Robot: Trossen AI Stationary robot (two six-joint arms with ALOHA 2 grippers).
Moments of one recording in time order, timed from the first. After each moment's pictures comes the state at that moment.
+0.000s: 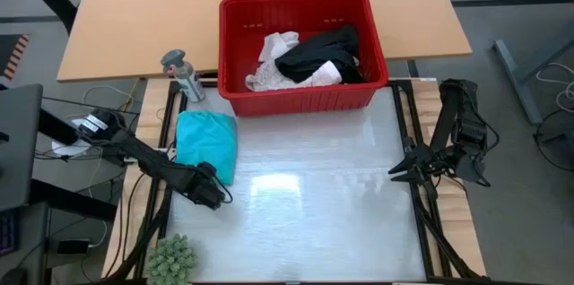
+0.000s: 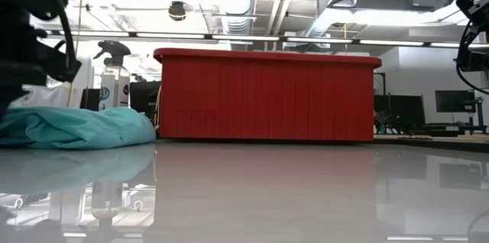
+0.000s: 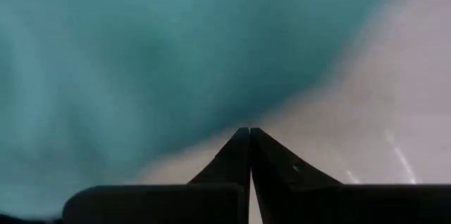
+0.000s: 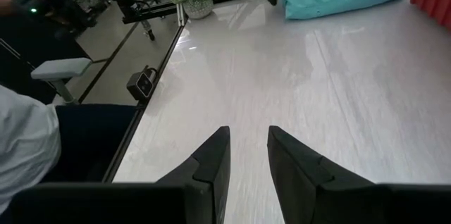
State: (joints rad) left arm -0.48 1.38 0.64 -0.92 -0.07 -1.49; right arm 1.21 0.35 0.62 -0.90 0.86 0.81
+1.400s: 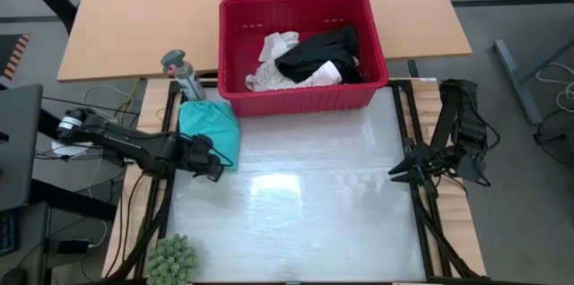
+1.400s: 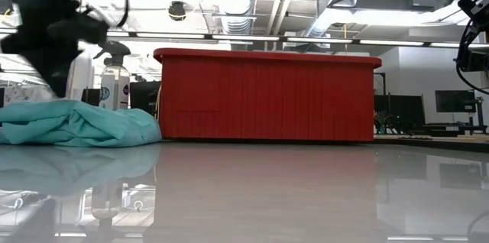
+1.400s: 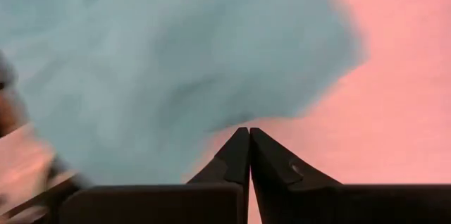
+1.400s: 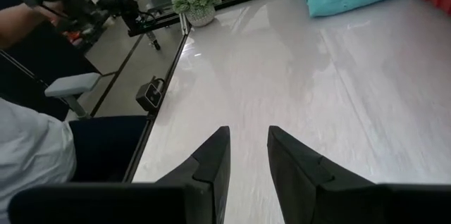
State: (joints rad) left arm -0.21 1.06 0.74 -1.03 -0.28 -1.25; right arm 1.21 0.35 0.62 -0.86 0.87 0.86
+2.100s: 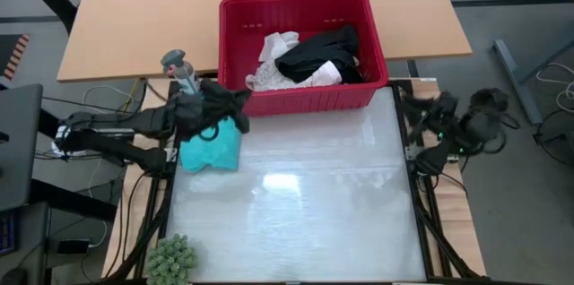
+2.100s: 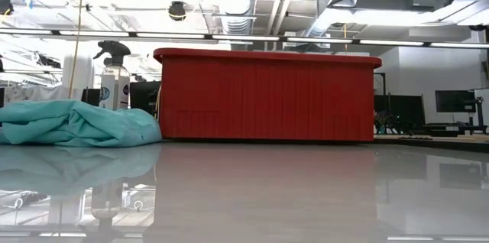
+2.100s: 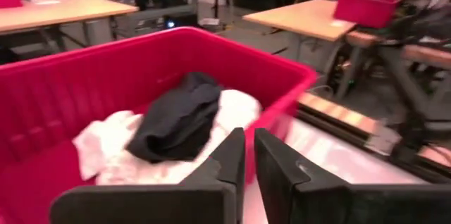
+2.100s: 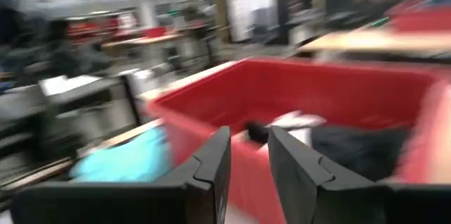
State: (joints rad) left arm 0.07 1.08 1.03 -0.11 -0.68 -0.18; right arm 0.72 0.39 0.76 -0.32 1.49 0.08
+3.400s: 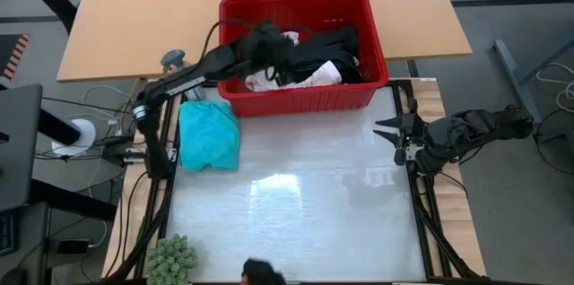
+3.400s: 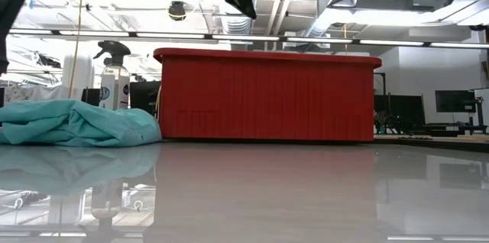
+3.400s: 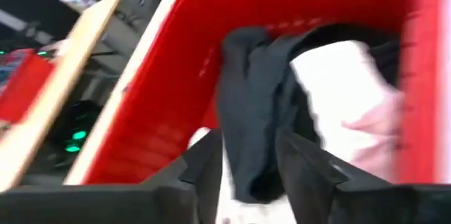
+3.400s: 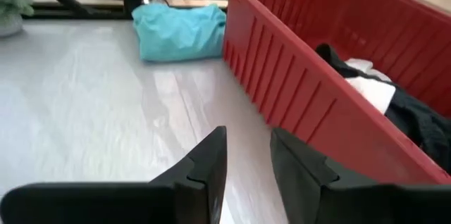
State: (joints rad) left arm 0.45 1.86 2.03 -0.66 -0.42 0.49; right arm 0.31 0.55 0.83 -0.77 0.65 0.14
